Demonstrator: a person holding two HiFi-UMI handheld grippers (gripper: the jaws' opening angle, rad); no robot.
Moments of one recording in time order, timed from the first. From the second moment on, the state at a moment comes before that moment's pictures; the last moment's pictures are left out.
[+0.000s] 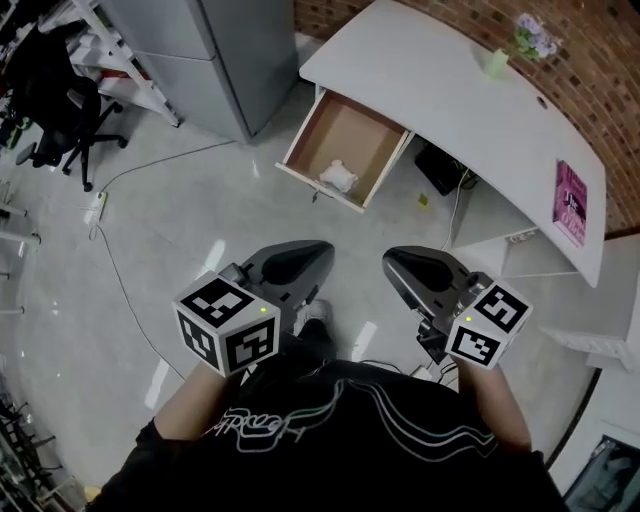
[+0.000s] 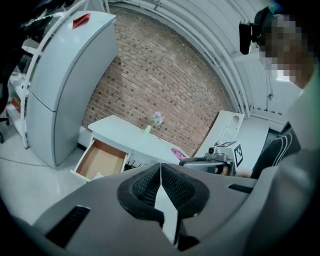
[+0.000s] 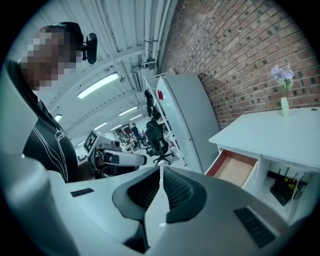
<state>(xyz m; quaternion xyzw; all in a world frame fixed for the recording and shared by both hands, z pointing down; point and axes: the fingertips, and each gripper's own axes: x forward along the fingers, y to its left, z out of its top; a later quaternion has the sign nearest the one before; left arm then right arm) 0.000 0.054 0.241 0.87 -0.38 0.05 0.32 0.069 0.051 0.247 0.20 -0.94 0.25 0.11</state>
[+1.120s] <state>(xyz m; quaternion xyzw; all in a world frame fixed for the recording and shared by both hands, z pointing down) -0.089 -0.196 0.412 0.81 -0.44 0.09 0.37 -0.011 -0.254 0.500 0.19 -0.90 0.23 0.32</state>
